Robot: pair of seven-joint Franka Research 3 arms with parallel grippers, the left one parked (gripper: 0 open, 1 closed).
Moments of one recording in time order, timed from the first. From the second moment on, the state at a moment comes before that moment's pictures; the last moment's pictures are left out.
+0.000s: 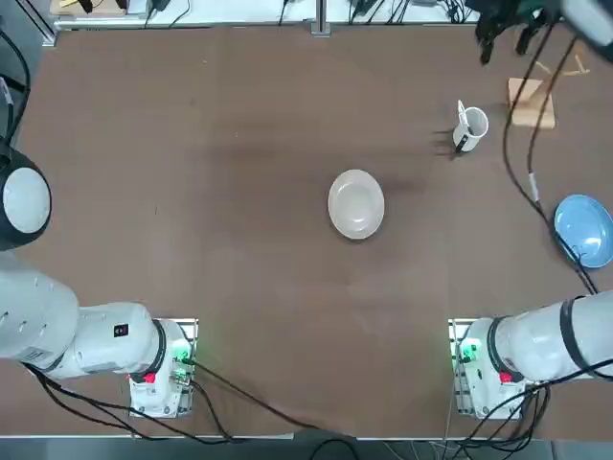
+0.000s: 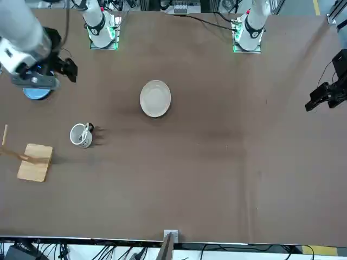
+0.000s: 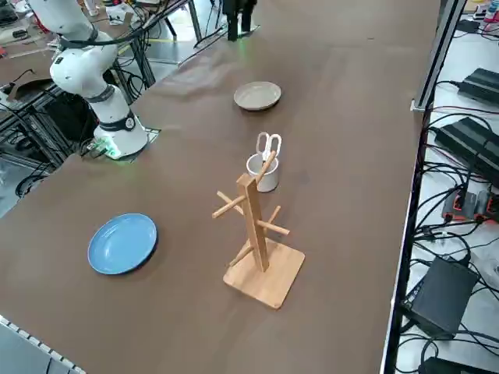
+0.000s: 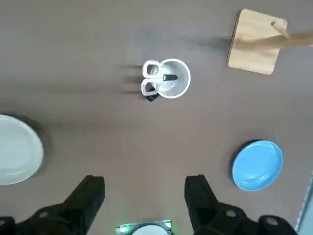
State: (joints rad) arm 0.24 -0.02 0.03 -1.72 -0.19 1.54 0.25
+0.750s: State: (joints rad) arm 0.28 0.07 0.03 -1.97 -0.44 1.81 0.42
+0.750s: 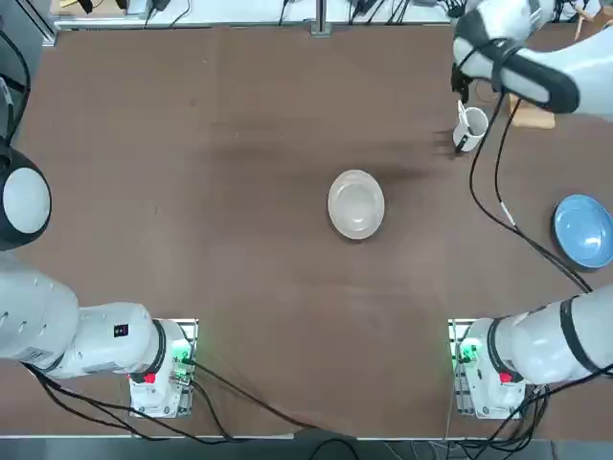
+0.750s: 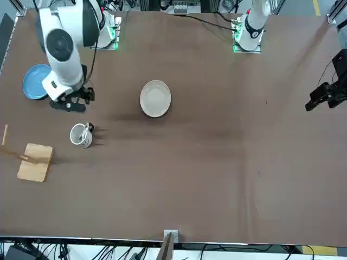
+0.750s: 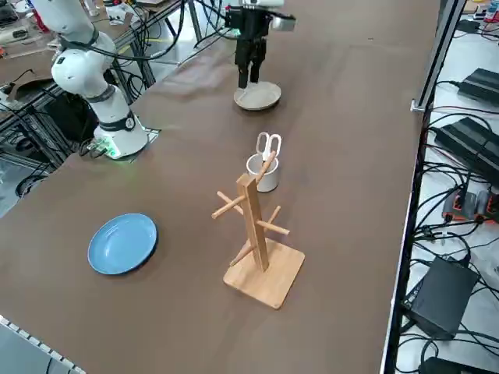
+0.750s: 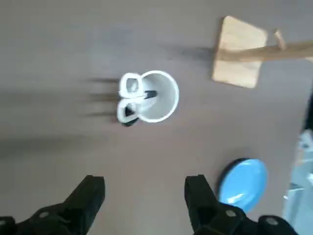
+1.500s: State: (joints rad) arm 0.29 0.24 0.03 -1.97 -0.53 1.94 0.47
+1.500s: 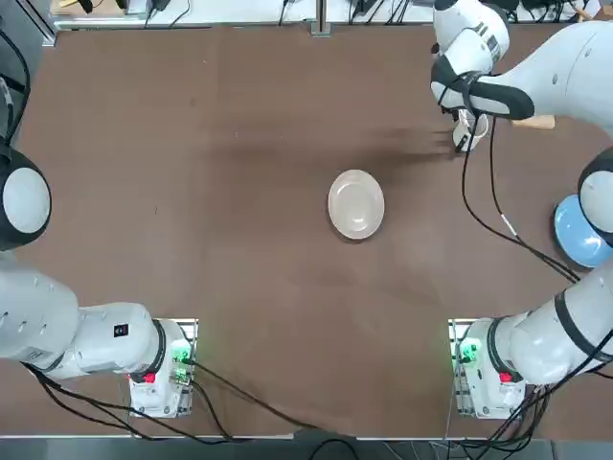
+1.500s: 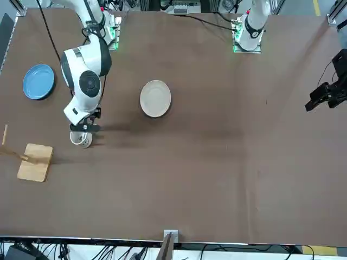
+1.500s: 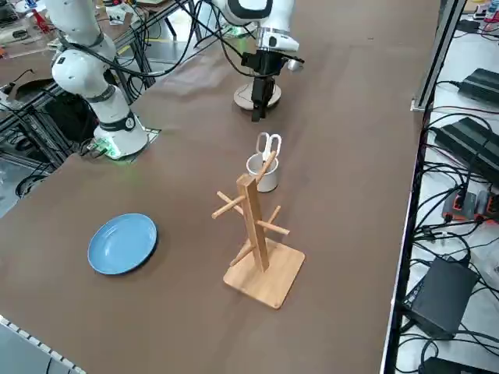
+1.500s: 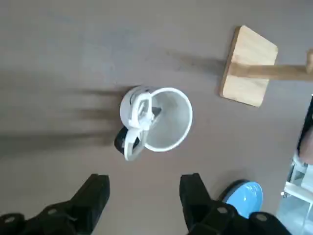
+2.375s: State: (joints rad) arm 0.28 0.33 0.01 -1.97 -0.54 2.04 0.51
